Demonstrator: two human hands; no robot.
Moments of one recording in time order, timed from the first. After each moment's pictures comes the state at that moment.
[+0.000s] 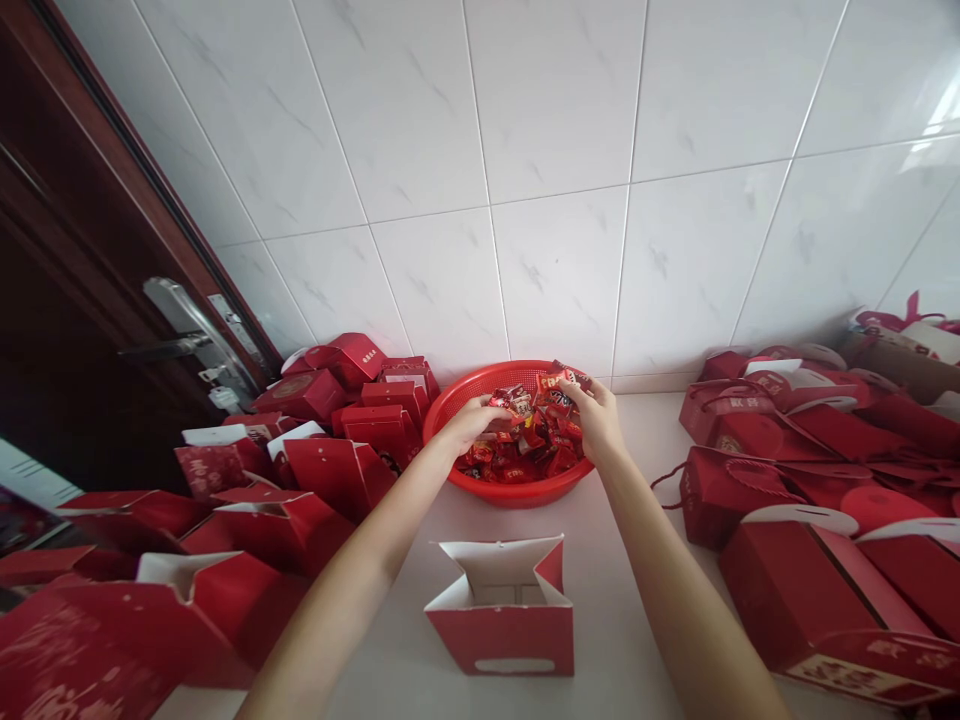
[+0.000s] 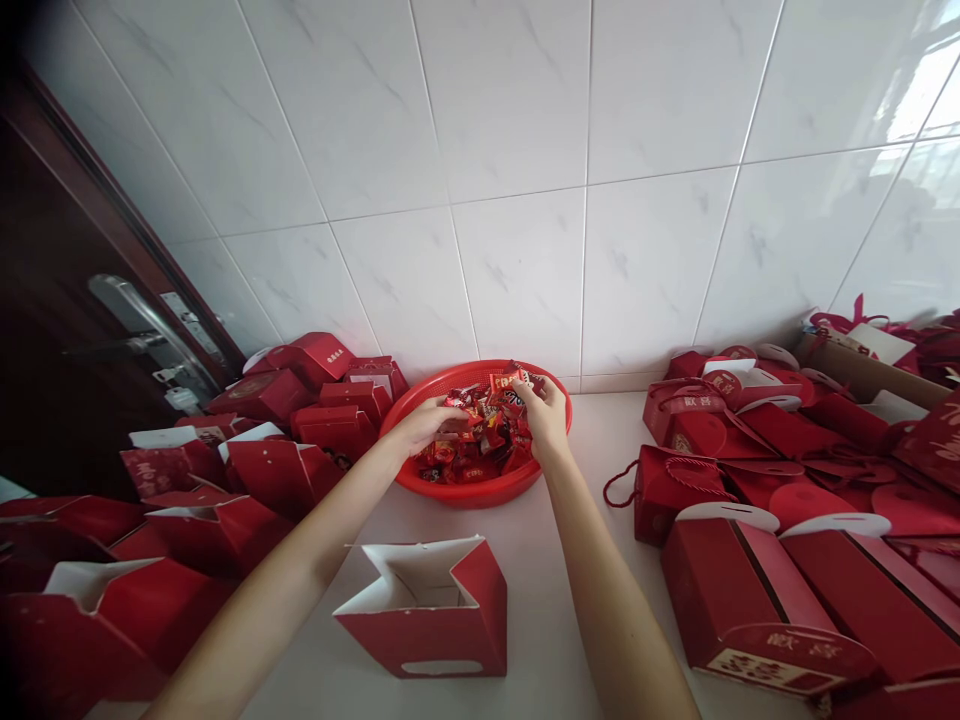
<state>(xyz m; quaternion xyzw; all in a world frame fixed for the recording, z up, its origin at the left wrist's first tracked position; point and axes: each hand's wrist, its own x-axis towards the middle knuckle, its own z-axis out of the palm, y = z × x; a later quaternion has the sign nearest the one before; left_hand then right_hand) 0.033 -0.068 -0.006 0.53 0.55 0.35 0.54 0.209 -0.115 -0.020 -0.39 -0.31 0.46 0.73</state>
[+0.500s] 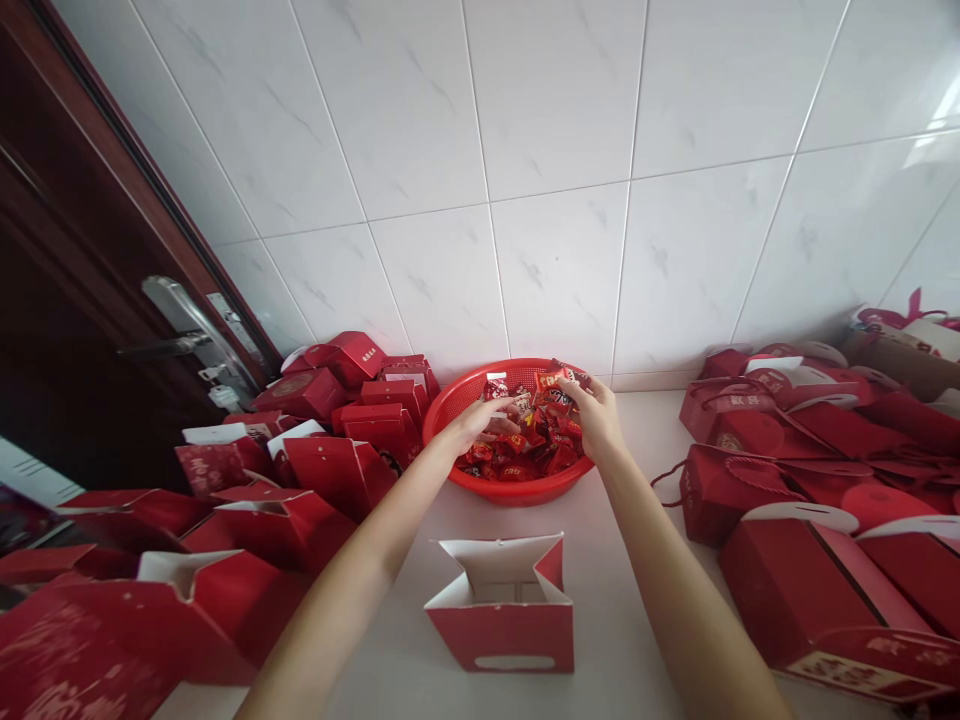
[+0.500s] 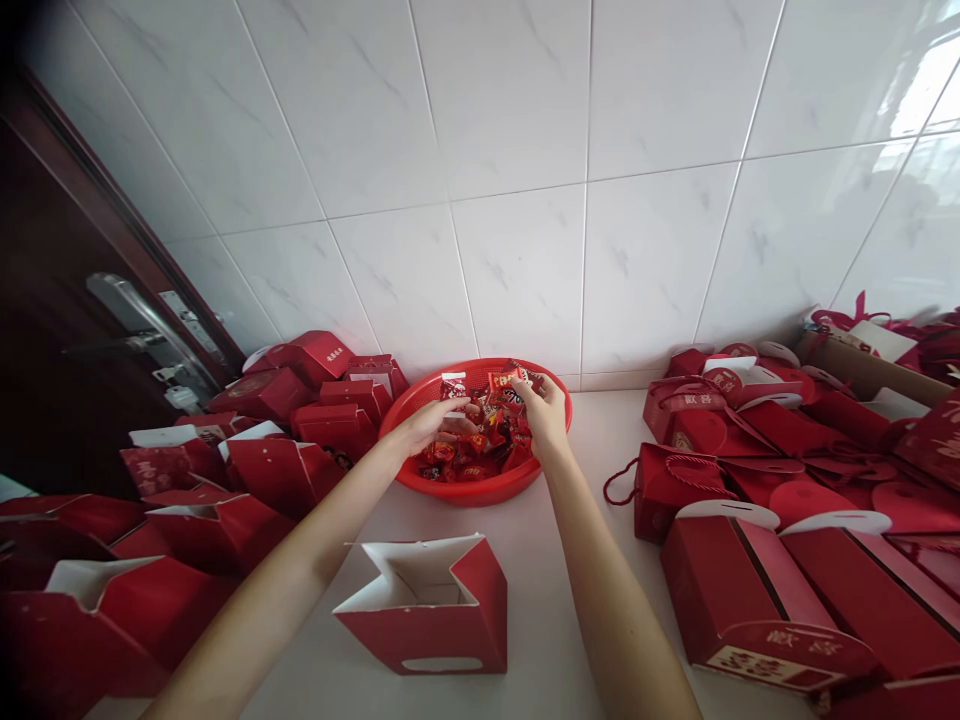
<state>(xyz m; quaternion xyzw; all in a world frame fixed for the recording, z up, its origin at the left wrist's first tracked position) 0.031 -0.070 -0.003 0.56 0.56 0.26 0.55 0.209 -0.118 -0.018 -0.39 -0.31 0.47 0.73</state>
